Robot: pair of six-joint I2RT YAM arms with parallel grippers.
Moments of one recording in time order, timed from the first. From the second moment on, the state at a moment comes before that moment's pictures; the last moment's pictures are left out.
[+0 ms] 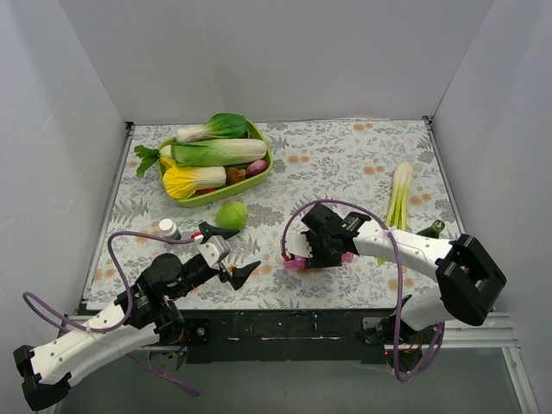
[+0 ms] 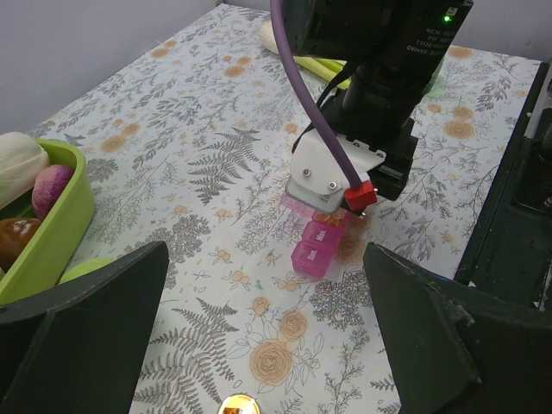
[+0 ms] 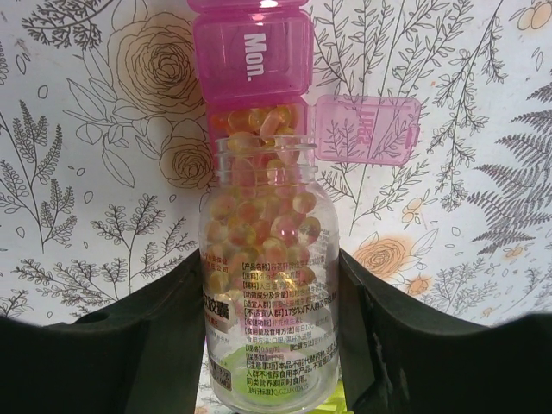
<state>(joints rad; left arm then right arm) -0.98 0.34 0.37 -0.04 -0.02 0.10 0.90 1.43 0.88 -0.69 -0.01 -0.86</state>
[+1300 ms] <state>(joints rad) -0.98 0.34 0.37 -0.04 -0.02 0.10 0.69 1.31 0.78 -0.64 -0.29 -0.84</state>
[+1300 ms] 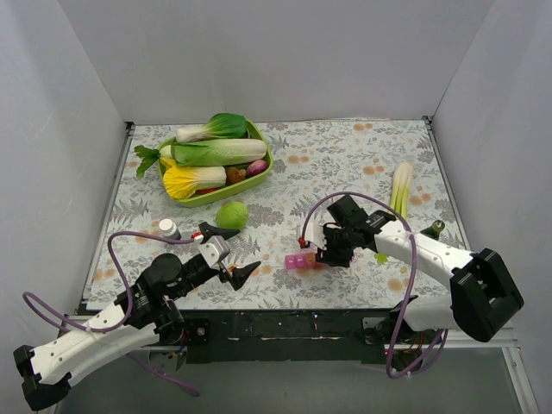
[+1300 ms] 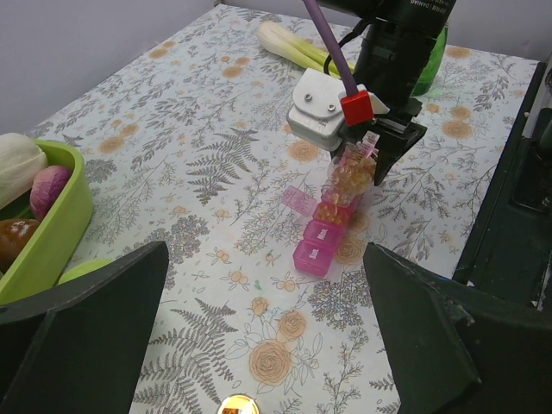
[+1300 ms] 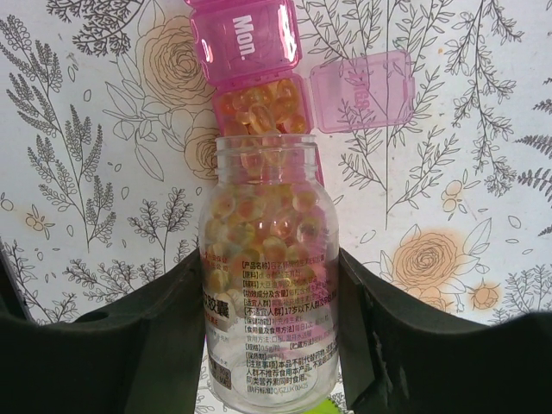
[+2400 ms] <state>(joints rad) -0.98 0.35 0.37 -0.02 -0.02 0.05 0.43 1.07 0.66 -0.51 -0.78 -0.84</state>
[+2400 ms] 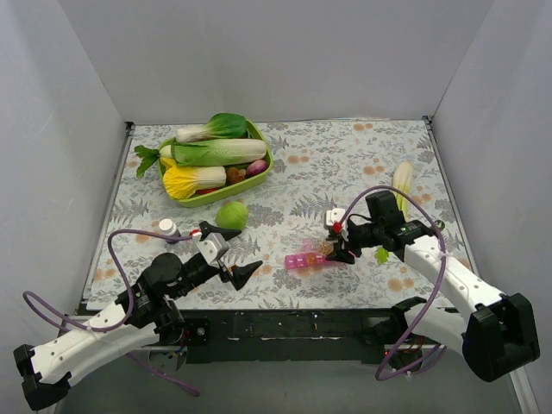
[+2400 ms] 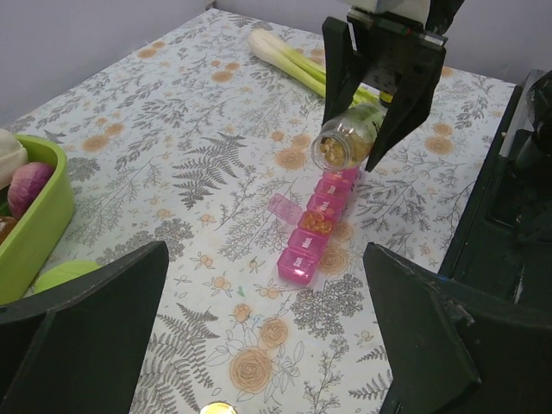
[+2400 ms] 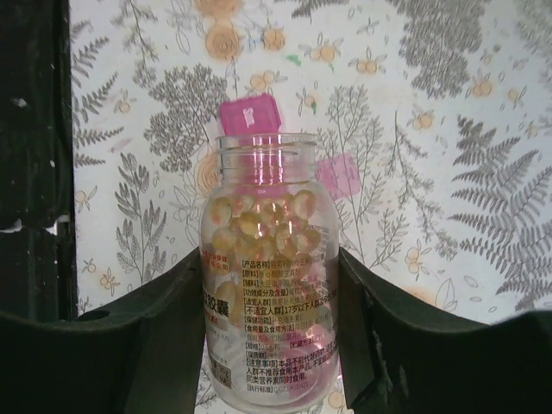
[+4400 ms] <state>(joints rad) -1.03 1.19 0.81 0.14 0.08 -0.81 0.35 1.04 0.58 -0.10 -1.32 -0.53</state>
